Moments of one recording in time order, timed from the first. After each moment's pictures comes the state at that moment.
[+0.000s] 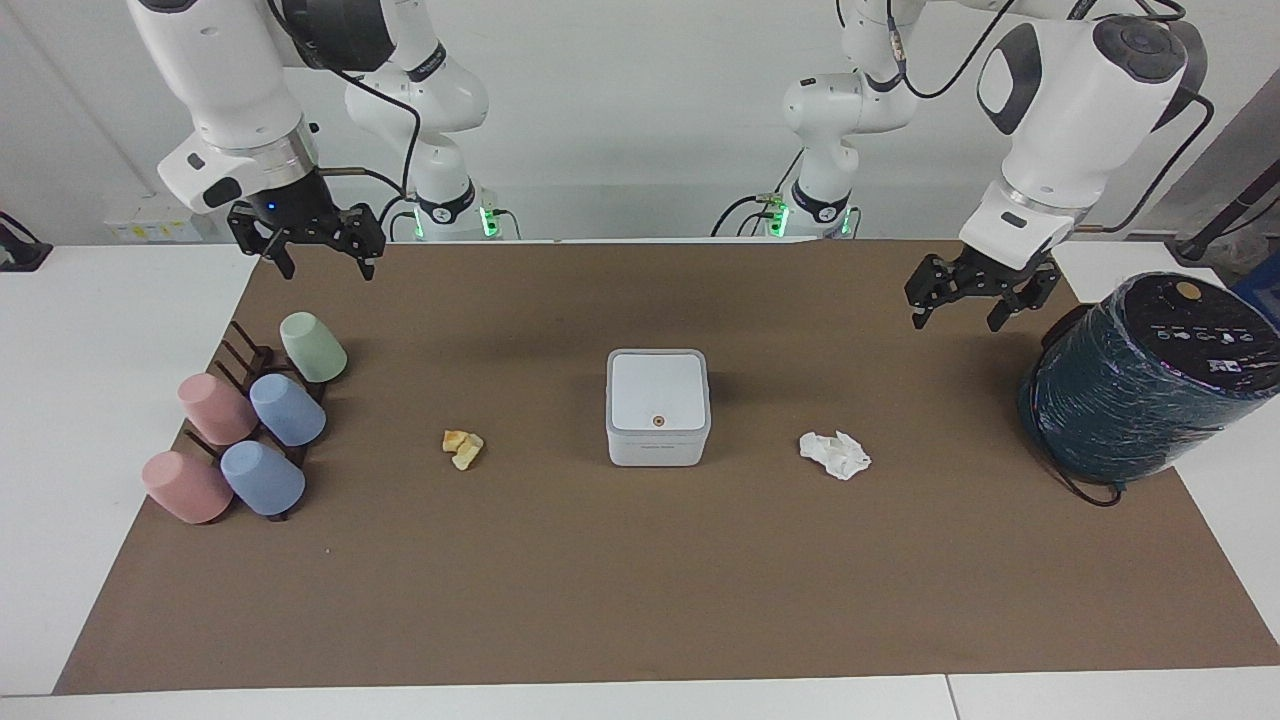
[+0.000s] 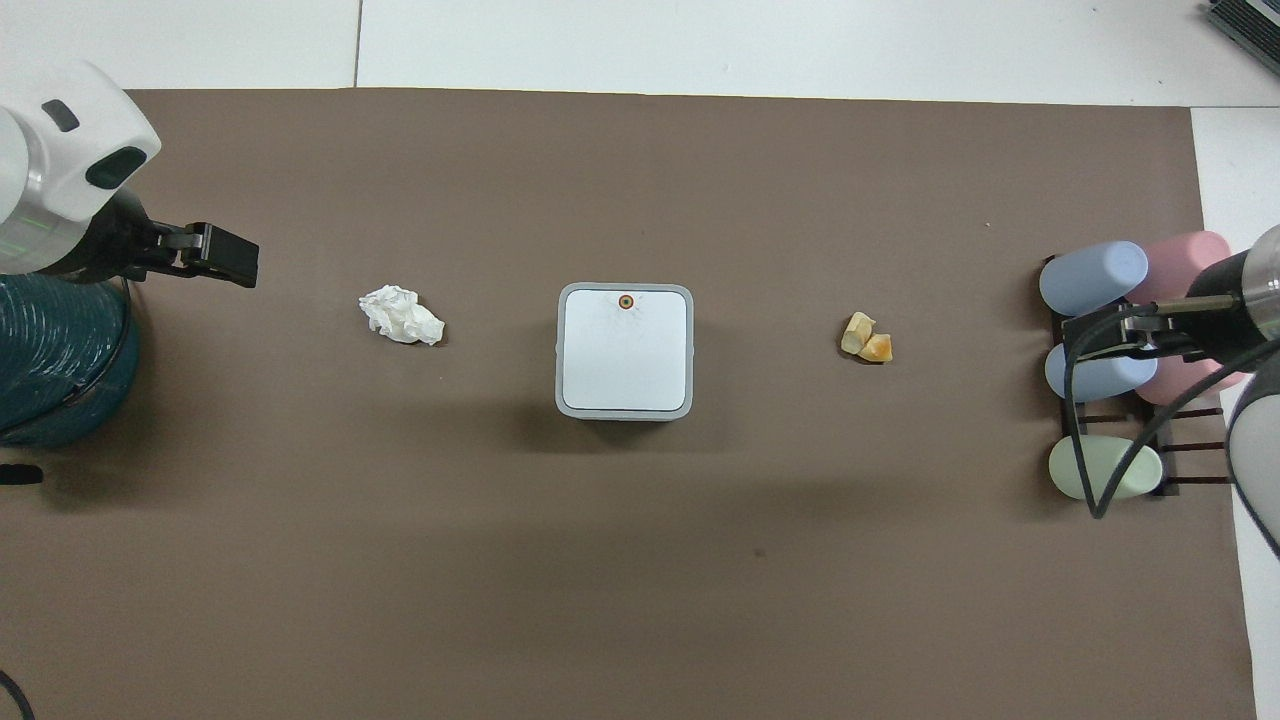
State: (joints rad) left arm 0.00 0.10 -0.15 -1.54 0.01 1.68 -0.02; right arm 0.03 -0.05 0.02 -1.66 -0.05 1.58 0.05
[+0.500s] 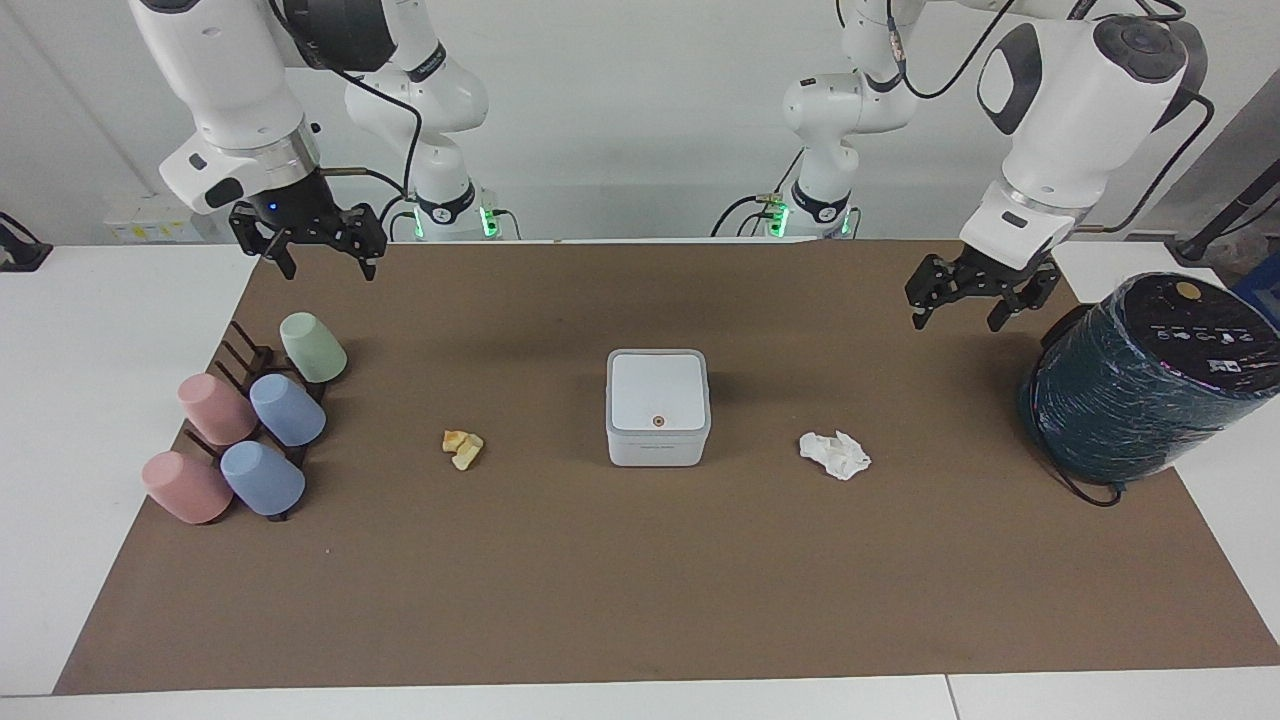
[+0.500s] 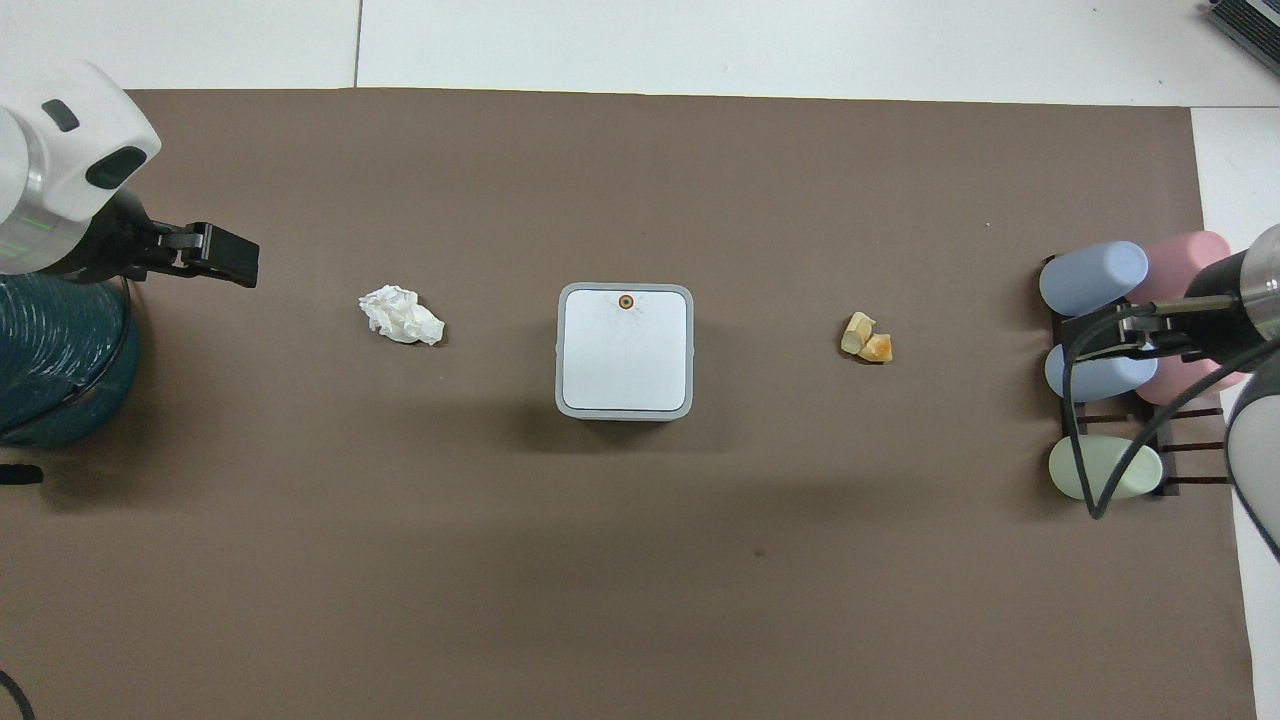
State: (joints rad) left arm 0.00 0.10 -0.15 -1.54 0.01 1.69 -0.02; right arm 0.03 -0.05 0.02 -1.66 -0.05 1.58 0.05
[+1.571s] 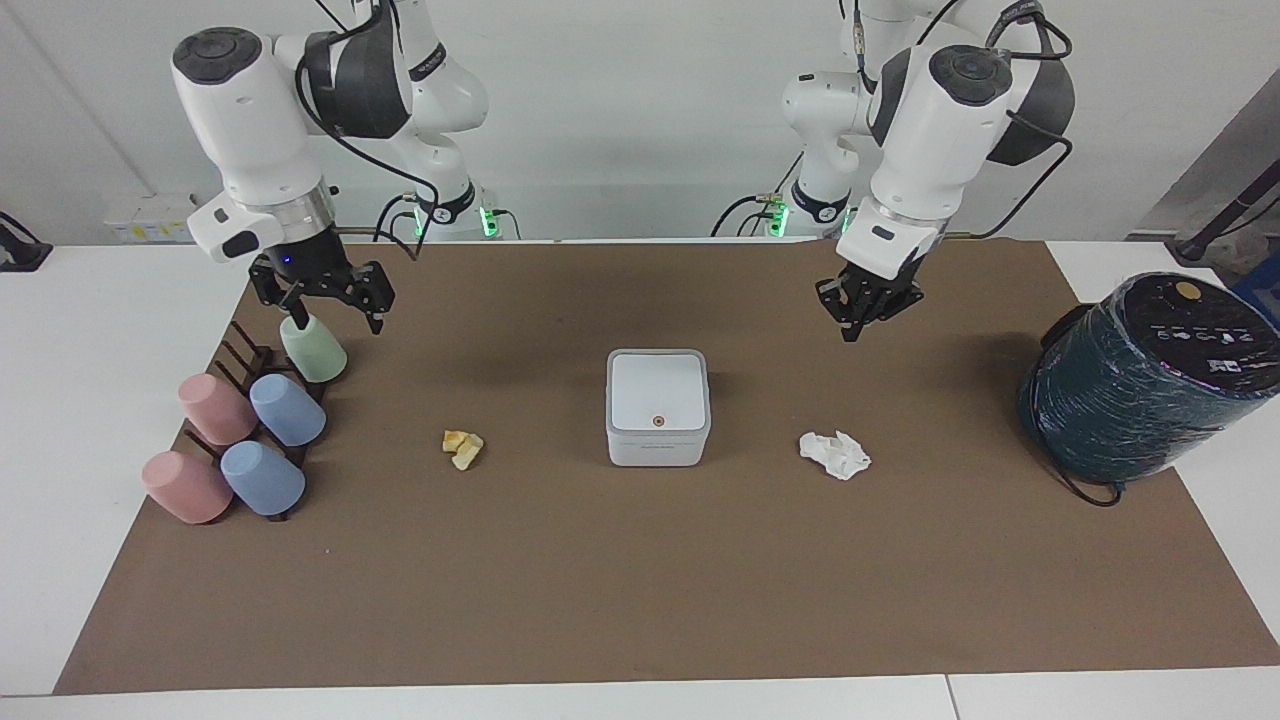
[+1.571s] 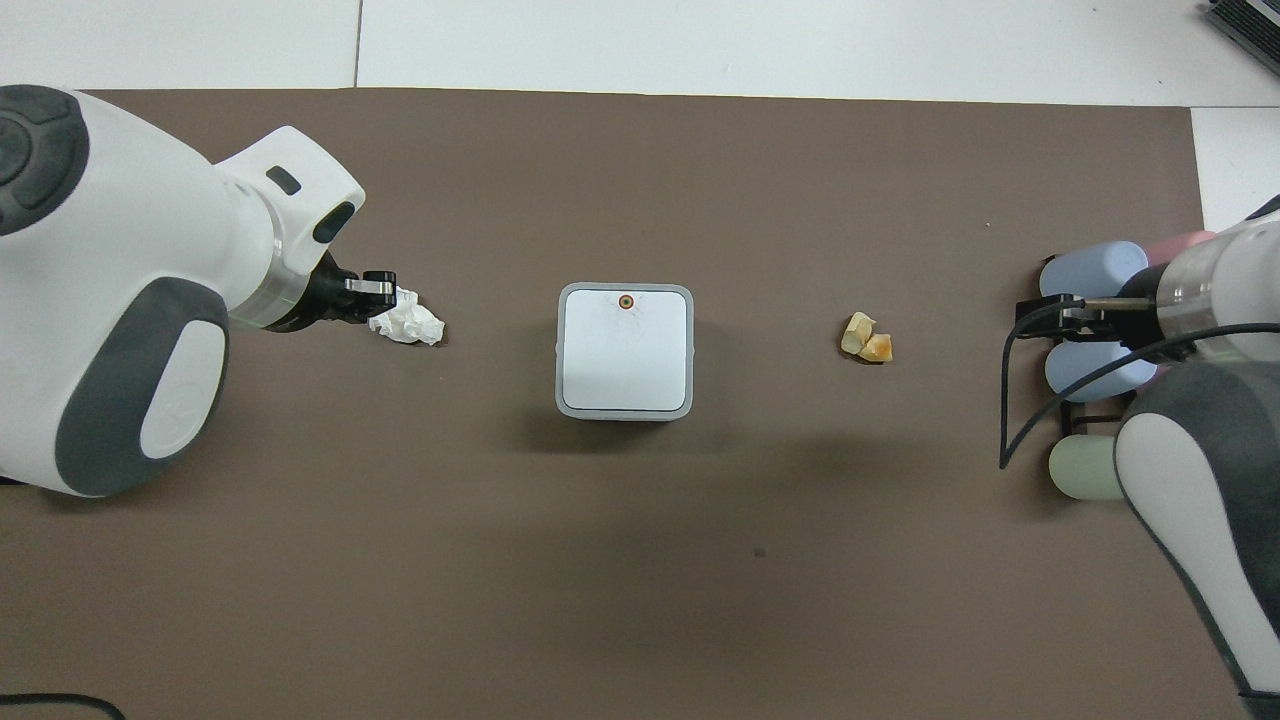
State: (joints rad) left arm -0.18 0.07 -0.17 -1.70 0.01 1.84 -0.35; right arm 0.02 -0.07 0.01 -1.92 -0.05 1.95 0.18
